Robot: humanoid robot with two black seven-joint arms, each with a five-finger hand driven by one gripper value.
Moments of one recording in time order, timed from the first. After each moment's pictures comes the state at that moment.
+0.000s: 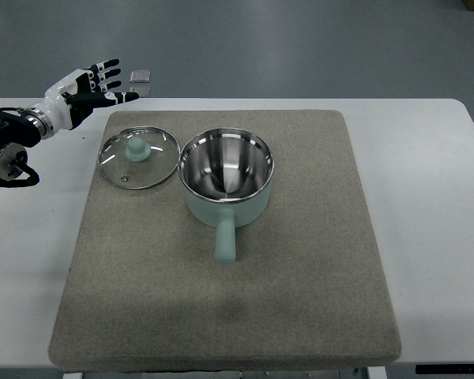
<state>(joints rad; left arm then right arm) -0.93 0.55 -0.34 -0.76 0.17 -0.15 -0.20 0.03 0.00 -0.06 0.17 0.03 -0.06 0.10</state>
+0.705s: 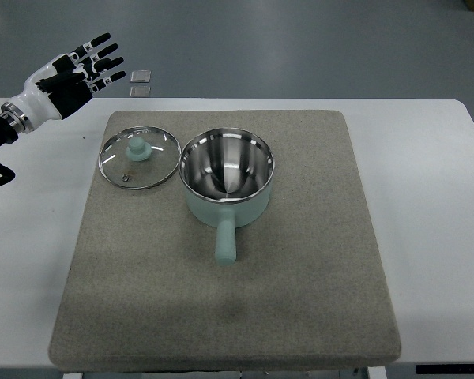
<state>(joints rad) -0.89 0.56 -0.46 -0.64 -0.14 -0.61 -0.16 0.03 0.00 -0.06 0.17 0.03 -0.06 0.10</state>
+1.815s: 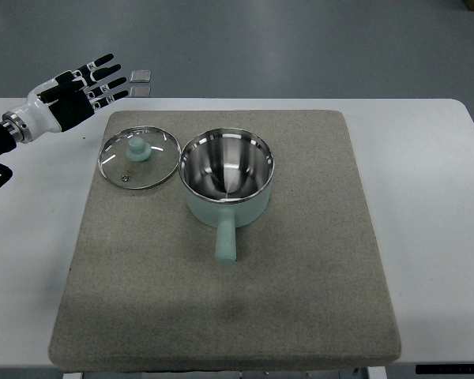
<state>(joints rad) -0.87 0.57 -0.48 -0.64 -0.29 -0.61 0.03 0.03 0.00 -0.05 0.19 0.03 -0.05 0.10</state>
